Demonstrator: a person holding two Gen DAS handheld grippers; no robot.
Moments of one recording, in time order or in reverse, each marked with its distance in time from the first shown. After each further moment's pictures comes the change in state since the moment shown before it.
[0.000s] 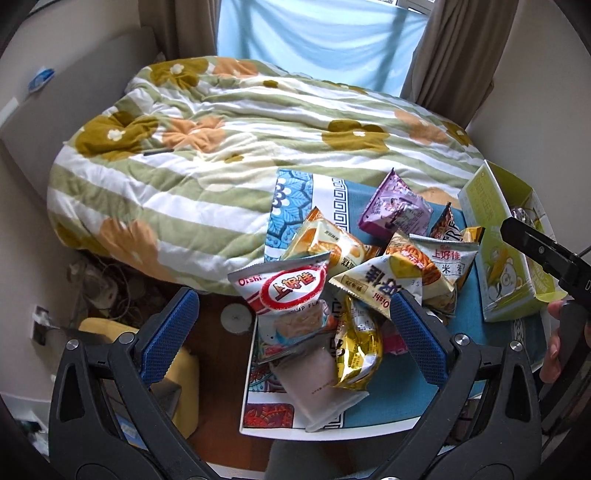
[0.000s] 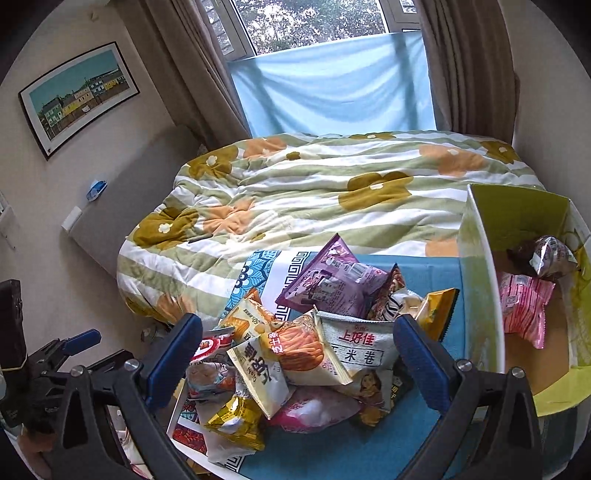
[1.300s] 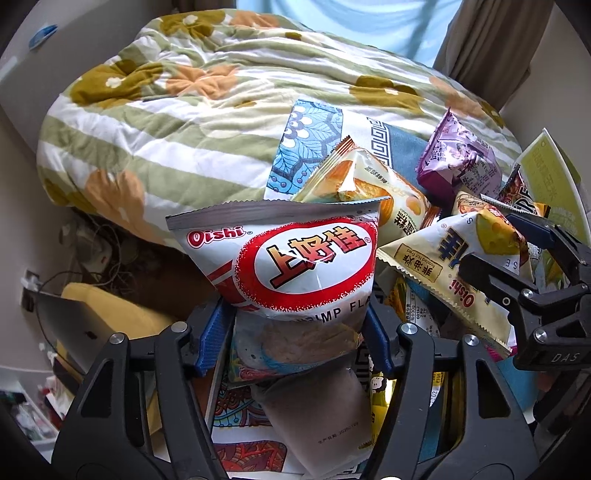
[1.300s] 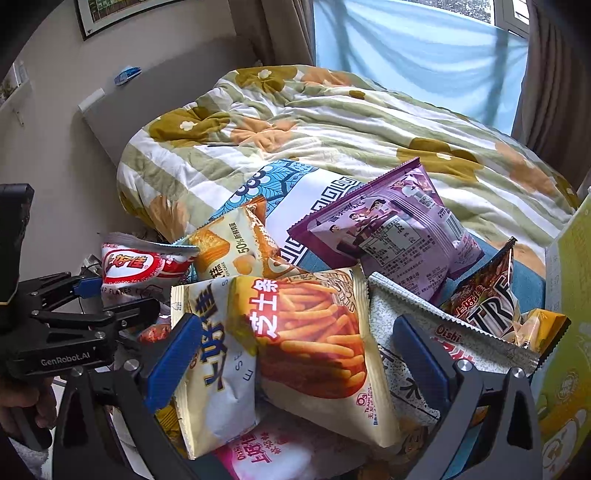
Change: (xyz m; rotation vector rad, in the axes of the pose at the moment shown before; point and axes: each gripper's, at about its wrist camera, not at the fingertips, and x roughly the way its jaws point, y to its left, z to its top) left arm 0.118 -0.003 -0.037 -0.054 0.099 0.078; right arm 0.141 0.011 -0.049 -0.338 0.205 0.059
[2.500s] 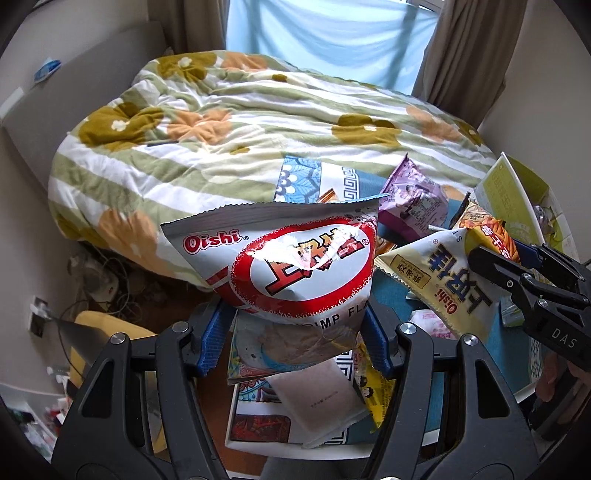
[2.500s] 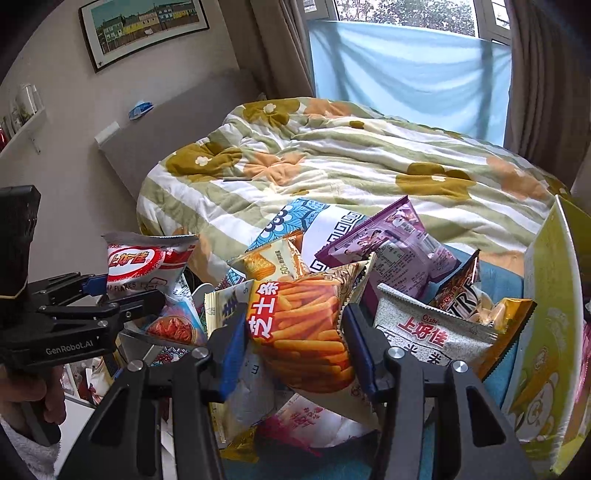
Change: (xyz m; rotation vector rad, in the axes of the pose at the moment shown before) left arm -0.097 -0.003 0.011 0.050 -0.131 -0.044; right arm -0.082 0.015 -0.001 0.064 -0.126 0.034
